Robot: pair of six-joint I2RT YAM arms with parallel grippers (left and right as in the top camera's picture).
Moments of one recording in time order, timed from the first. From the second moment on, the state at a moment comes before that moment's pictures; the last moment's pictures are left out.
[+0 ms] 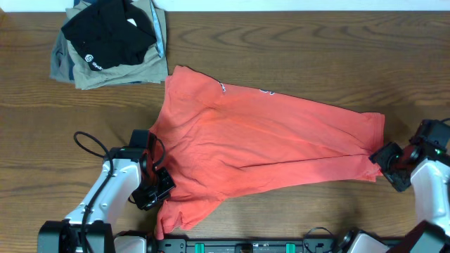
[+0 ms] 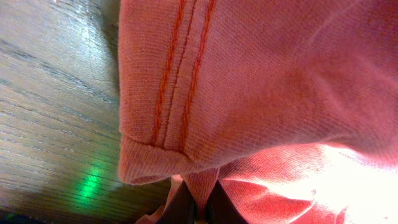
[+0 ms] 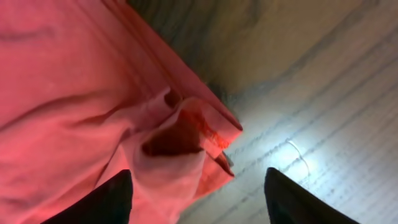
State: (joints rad) left arm -0.06 1.37 0.58 -0.93 0.20 -0.62; right arm -0.53 1.34 0.74 -0.73 -0.03 0.41
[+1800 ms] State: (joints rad) left arm -0.06 1.08 0.77 -1.29 0.21 -0.56; right arm -0.53 1.06 0.81 -1.14 -0.11 0.41
